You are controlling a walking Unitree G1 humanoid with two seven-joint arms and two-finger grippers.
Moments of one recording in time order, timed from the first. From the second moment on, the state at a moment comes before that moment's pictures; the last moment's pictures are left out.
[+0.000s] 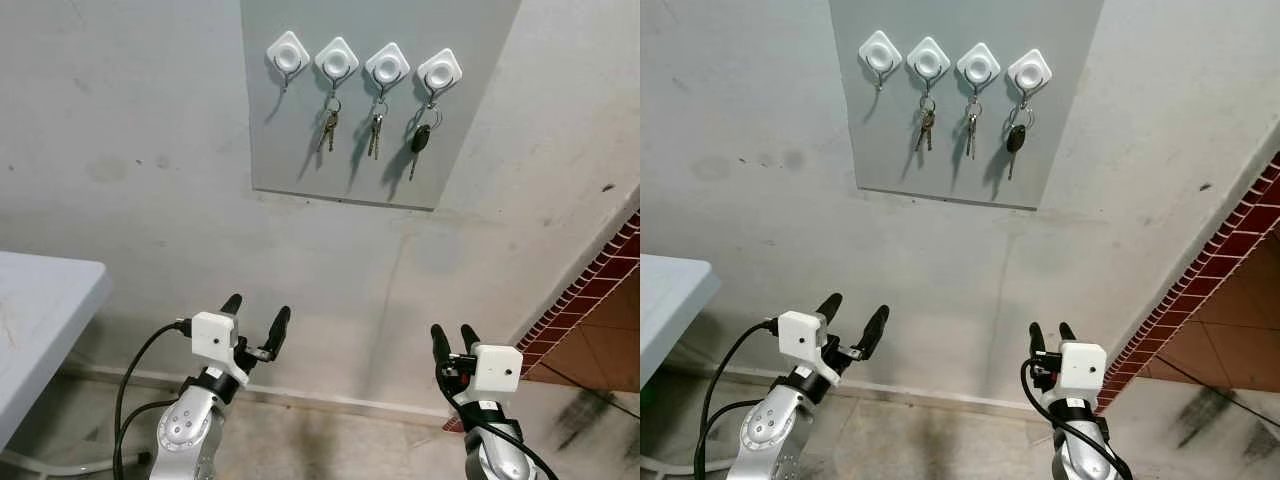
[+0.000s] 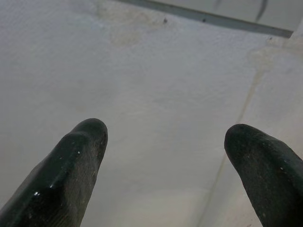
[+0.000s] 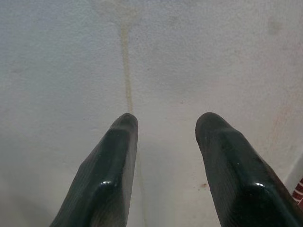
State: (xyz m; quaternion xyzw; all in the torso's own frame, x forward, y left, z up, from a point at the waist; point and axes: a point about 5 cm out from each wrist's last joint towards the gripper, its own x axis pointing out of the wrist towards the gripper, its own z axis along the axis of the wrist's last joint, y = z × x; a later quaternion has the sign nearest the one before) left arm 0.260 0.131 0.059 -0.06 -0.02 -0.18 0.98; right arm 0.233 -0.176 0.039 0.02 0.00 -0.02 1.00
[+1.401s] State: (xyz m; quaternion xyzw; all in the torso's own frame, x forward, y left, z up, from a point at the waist) left arm 0.271 0.139 0.059 -0.08 0.00 -0.18 0.98; right arm 0.237 -0.168 0.040 0.01 0.00 -0.01 1.00
